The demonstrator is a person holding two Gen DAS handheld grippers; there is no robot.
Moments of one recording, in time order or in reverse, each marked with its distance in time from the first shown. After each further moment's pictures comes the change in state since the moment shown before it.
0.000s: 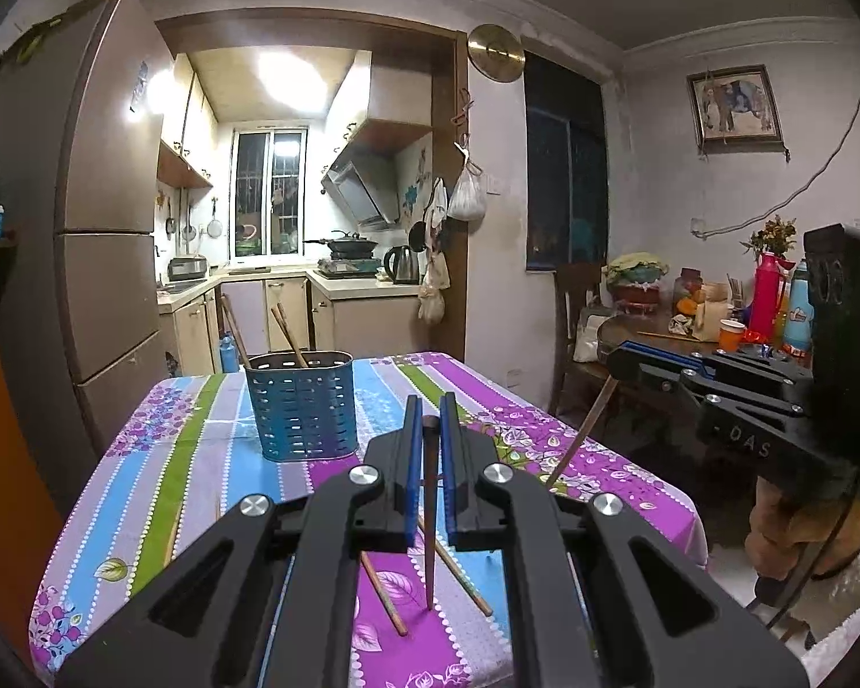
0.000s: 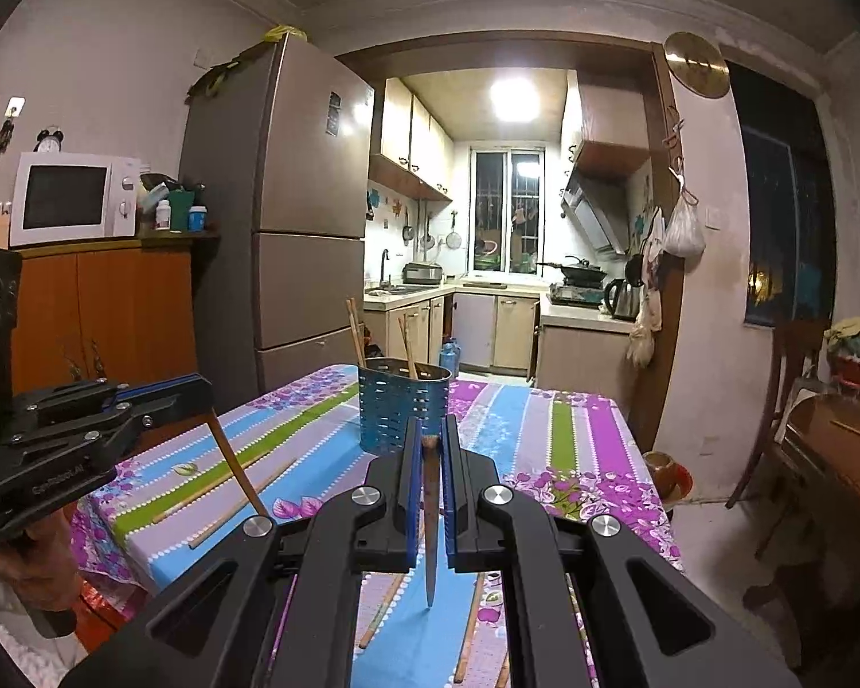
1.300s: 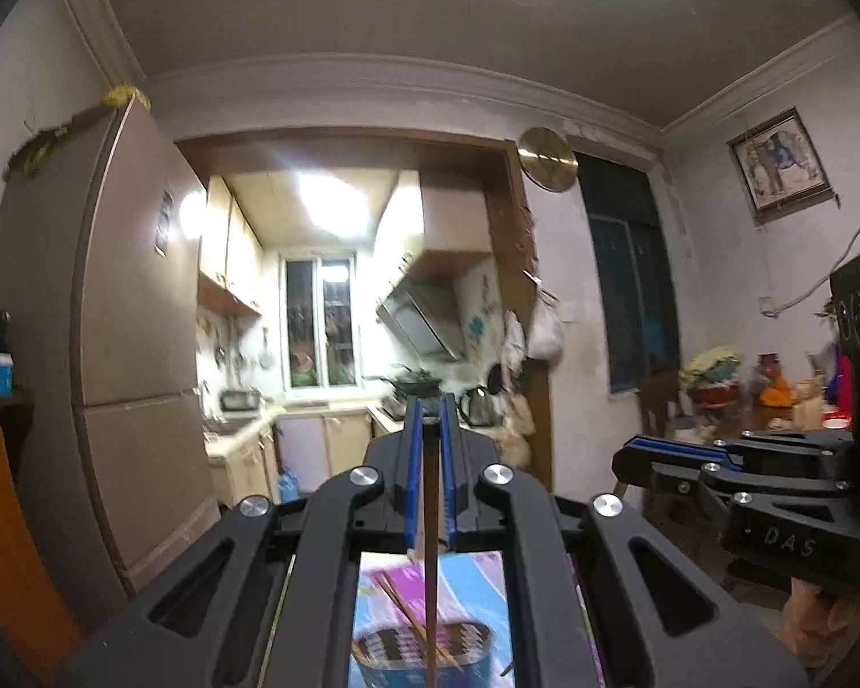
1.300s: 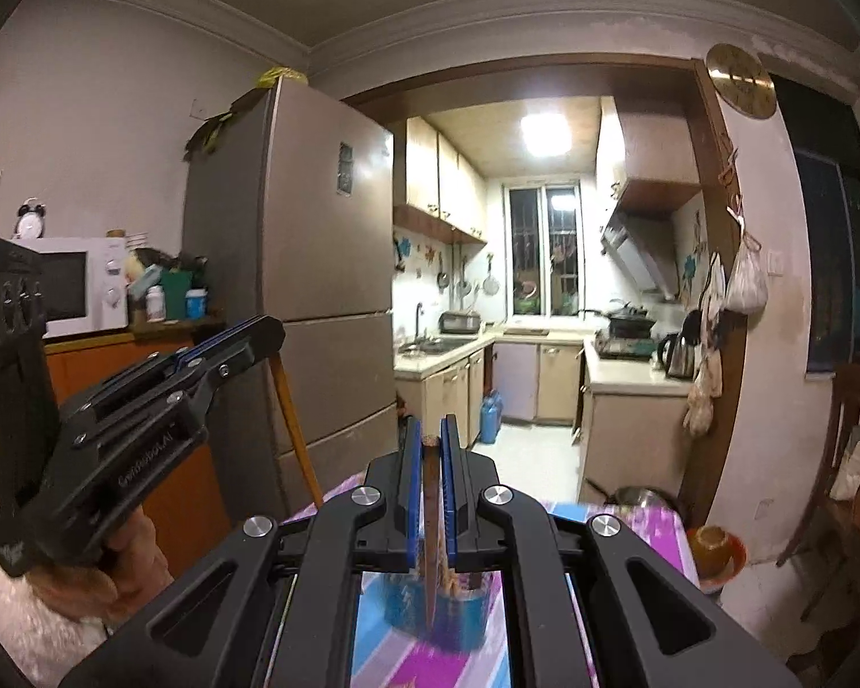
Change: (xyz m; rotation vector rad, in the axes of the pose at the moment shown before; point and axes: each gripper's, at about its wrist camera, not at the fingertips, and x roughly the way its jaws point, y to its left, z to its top) left arm 0.107 0.086 0.176 0.097 -0.334 0.174; right arm 0.176 -0.005 0.191 0.030 -0.104 0.094
